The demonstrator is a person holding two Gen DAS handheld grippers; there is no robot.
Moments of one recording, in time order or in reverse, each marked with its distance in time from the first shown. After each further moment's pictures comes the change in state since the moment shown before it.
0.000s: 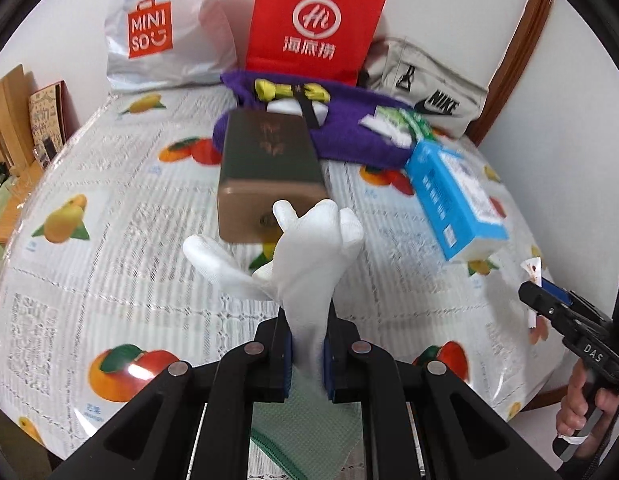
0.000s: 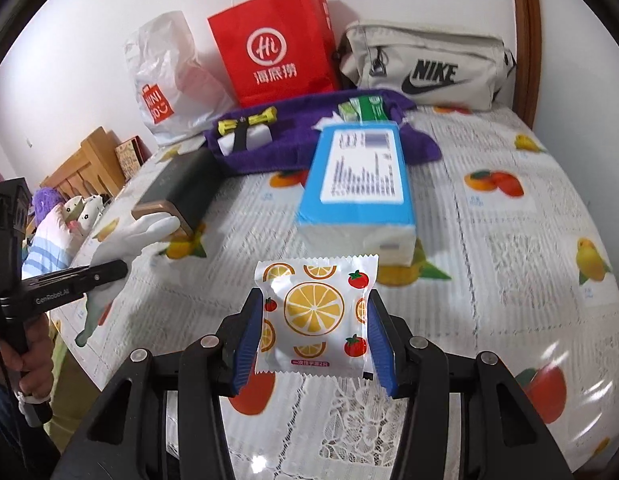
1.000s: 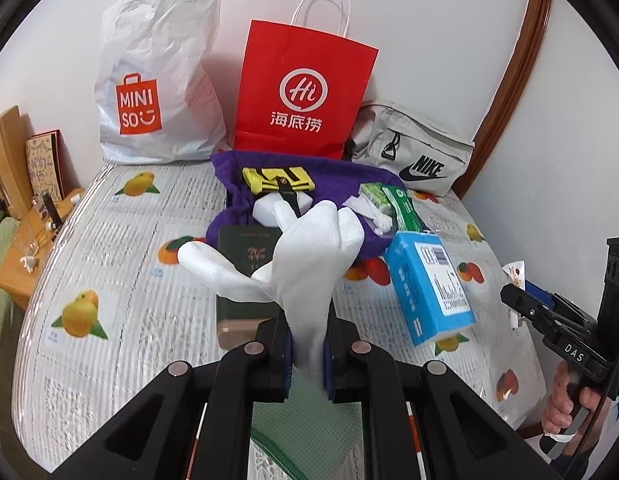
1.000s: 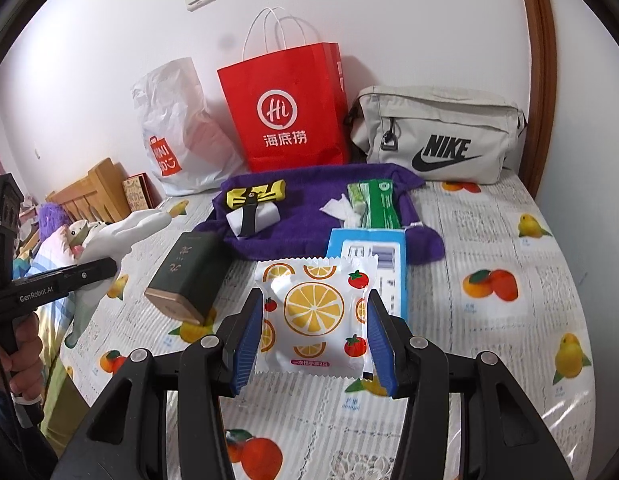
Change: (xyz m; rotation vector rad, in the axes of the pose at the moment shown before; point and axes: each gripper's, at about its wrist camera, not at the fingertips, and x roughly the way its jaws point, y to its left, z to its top) left arm -0.038 -0.013 0.083 0.009 -0.116 -0.022; right arm -0.016 0.005 0.087 -0.040 -0.109 0.003
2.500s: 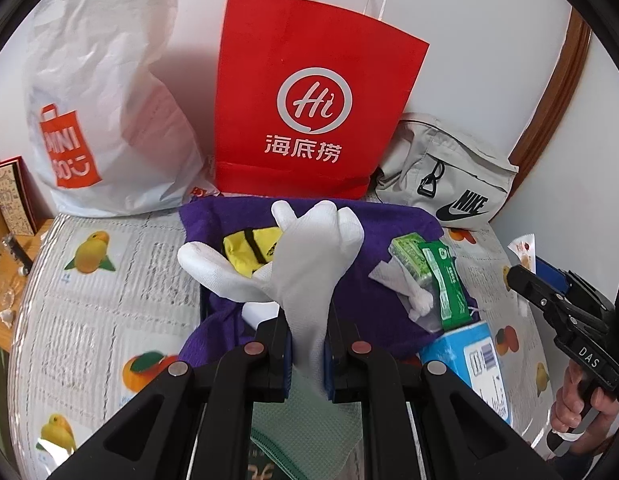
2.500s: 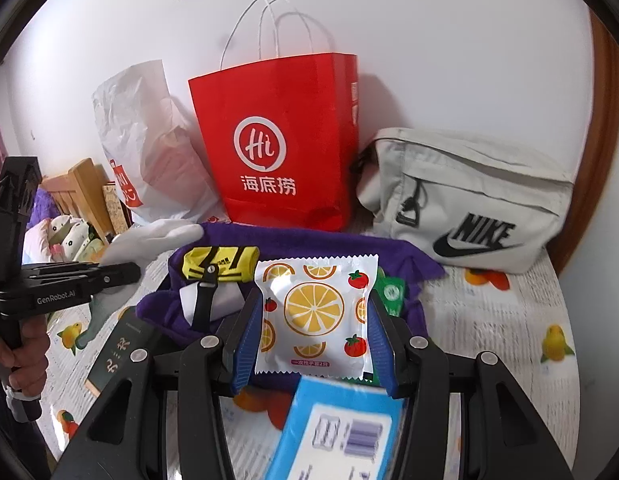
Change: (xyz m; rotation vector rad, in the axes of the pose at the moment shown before) left arm 0.131 0.005 0.121 0.005 0.058 0.014; right arm 0.116 -0.012 0.123 -0.119 -0.022 -0.011
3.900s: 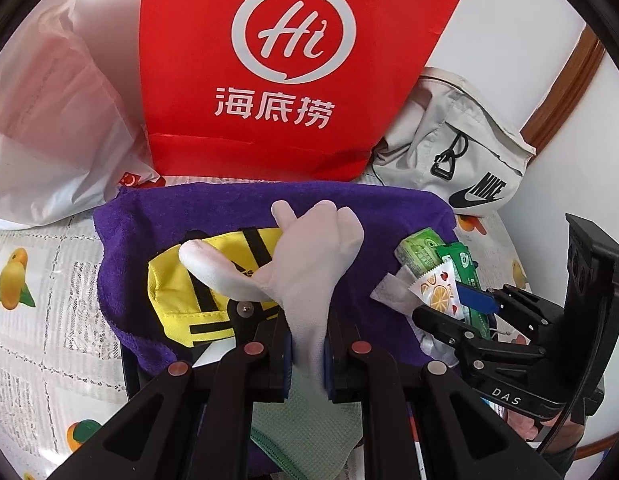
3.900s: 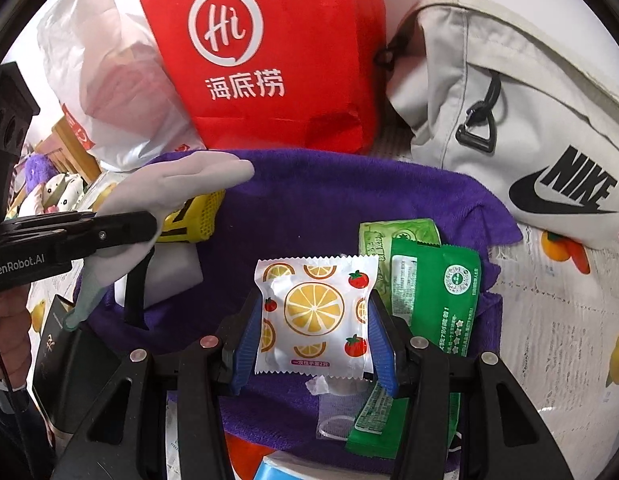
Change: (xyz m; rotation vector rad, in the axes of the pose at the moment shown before) left arm 0.106 -0.007 0.029 0.012 0.129 -0.075; right arm 0.140 -0.017 -0.011 0.003 0.270 0.074
